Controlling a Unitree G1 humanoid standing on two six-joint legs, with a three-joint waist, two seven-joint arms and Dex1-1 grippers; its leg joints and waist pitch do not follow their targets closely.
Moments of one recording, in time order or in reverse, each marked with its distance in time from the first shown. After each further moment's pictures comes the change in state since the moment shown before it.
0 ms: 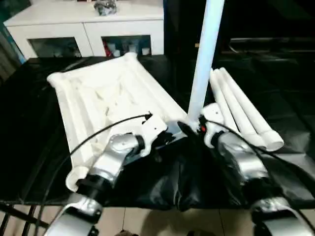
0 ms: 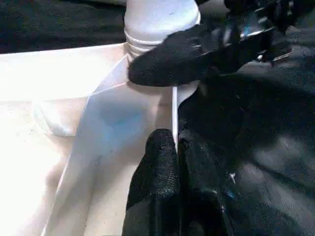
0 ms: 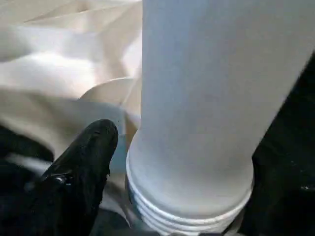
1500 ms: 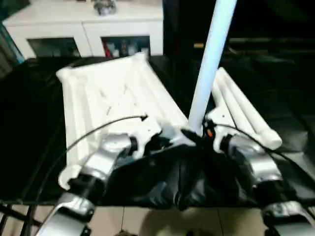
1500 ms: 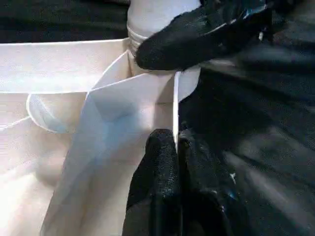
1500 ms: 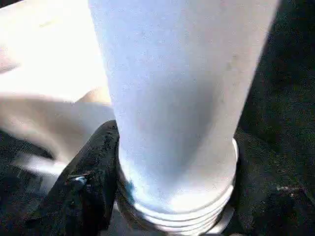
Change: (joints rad) left arm -0.038 -0.028 0.013 0.035 -0.014 0.072 0.041; right arm -0.008 0.054 -0.049 -0.018 0.056 0.121 -0.130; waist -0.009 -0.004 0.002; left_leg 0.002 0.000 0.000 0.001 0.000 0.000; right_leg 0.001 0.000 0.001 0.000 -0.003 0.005
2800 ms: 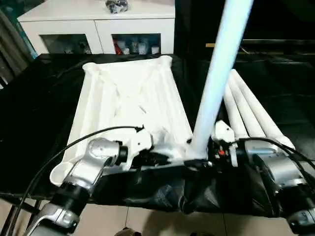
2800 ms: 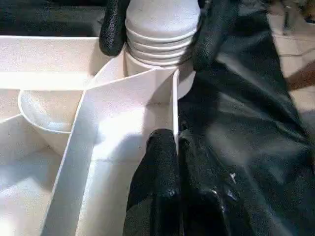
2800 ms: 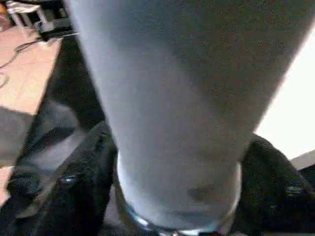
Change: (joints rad) left arm 0.147 0.202 -0.057 -0.199 -0.101 -0.099 -0.448; right arm 0.101 -0.319 0.182 -0.215 0.072 -0.020 0.765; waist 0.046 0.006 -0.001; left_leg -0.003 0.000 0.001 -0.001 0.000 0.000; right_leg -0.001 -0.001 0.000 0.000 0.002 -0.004
